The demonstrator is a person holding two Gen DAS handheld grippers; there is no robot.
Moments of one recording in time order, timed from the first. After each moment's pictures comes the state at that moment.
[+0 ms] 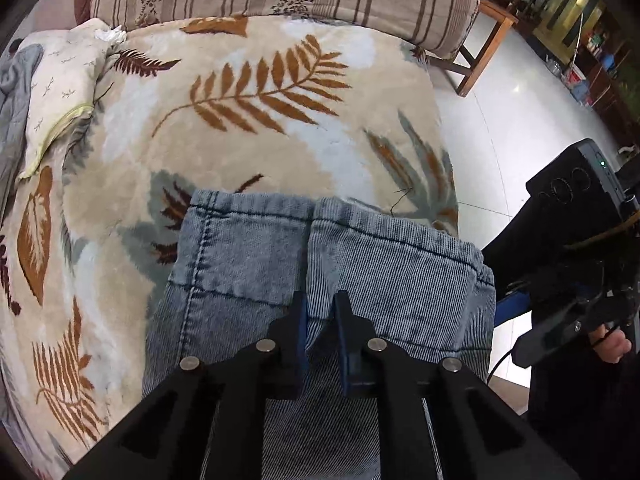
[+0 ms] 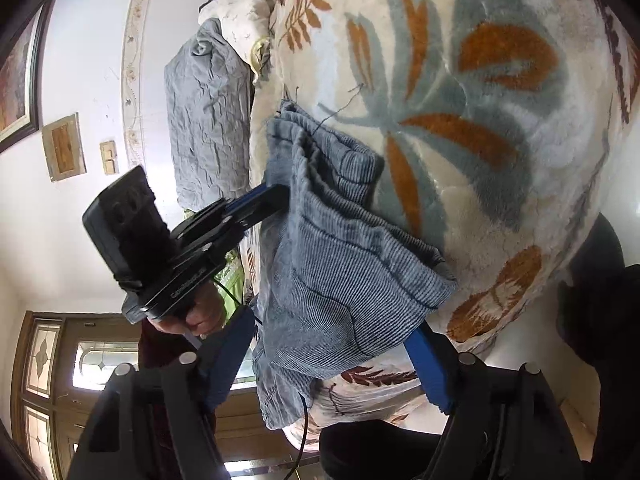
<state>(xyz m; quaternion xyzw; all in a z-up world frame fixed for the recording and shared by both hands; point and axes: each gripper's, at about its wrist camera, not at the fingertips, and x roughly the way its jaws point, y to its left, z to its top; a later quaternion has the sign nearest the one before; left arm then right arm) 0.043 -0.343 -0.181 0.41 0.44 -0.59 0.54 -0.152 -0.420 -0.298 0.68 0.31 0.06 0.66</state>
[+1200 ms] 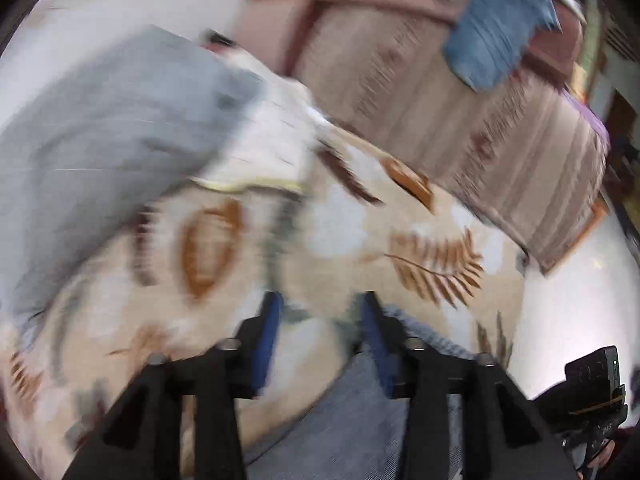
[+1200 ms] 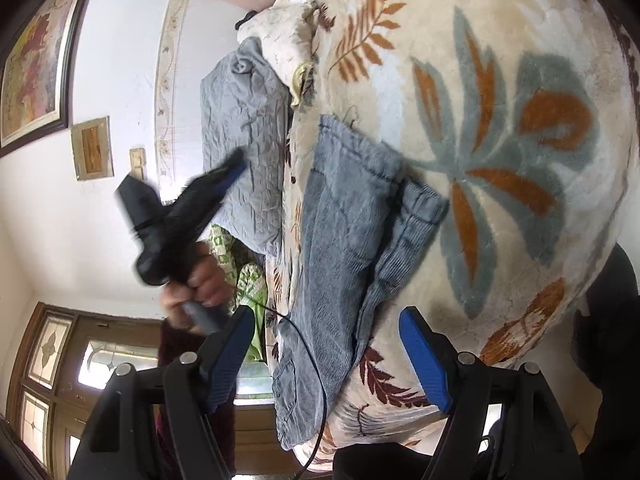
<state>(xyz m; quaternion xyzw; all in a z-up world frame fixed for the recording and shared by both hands) 0.149 -0.271 -0.056 0.18 0.37 -0.45 0.79 -0.151 -0.420 -0.264 0.66 0.25 0.07 0.70</state>
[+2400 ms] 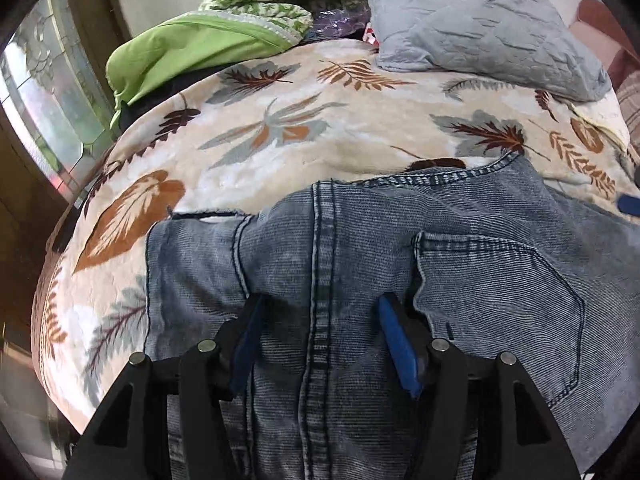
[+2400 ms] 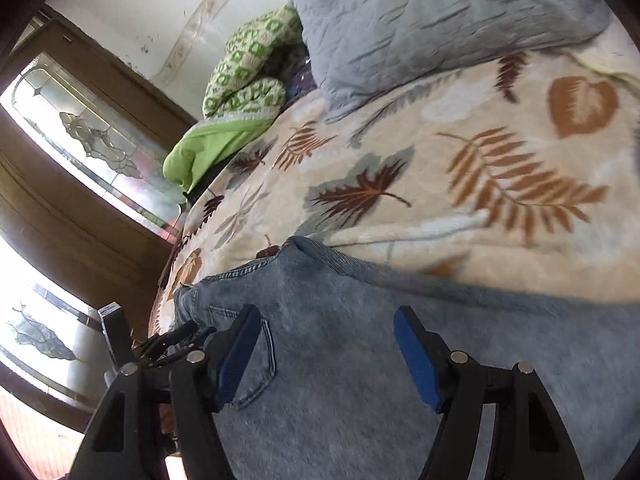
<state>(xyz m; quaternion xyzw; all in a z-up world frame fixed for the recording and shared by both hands) 0.120 0.127 -0.189 0.08 0.46 -0.01 0.88 0.140 -0.202 -0.182 0.27 0.45 0.25 0.82</state>
